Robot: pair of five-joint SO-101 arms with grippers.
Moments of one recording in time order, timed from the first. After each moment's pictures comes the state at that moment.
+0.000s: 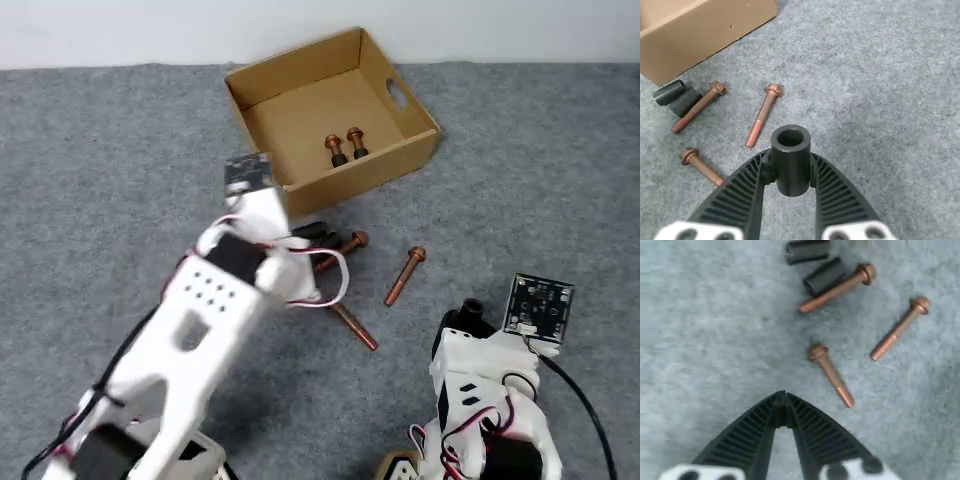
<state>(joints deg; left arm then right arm) 27.9 -16.7 24.3 79.8 50.0 4.9 -101.7 66.5 84.0 -7.3</state>
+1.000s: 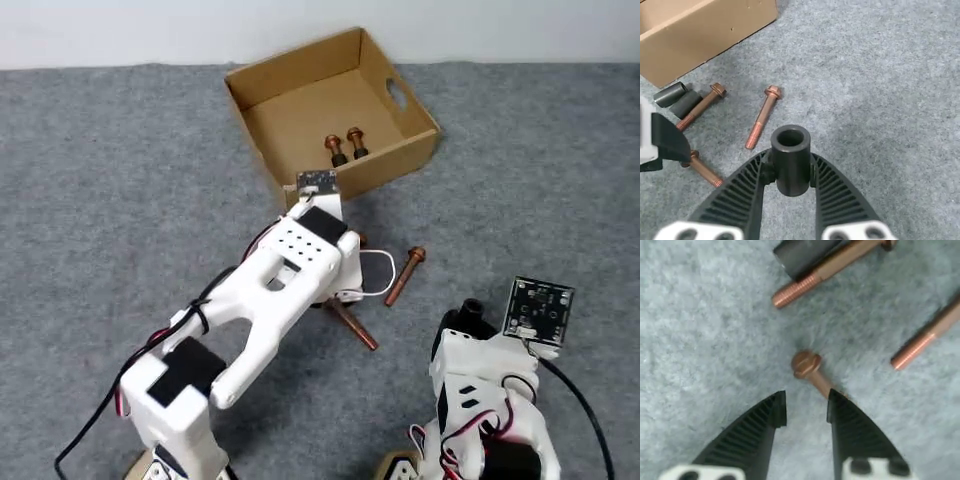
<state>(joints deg) 32.3 15.6 6.8 79.7 50.5 4.9 -103.6 67.4 84.0 -7.3</state>
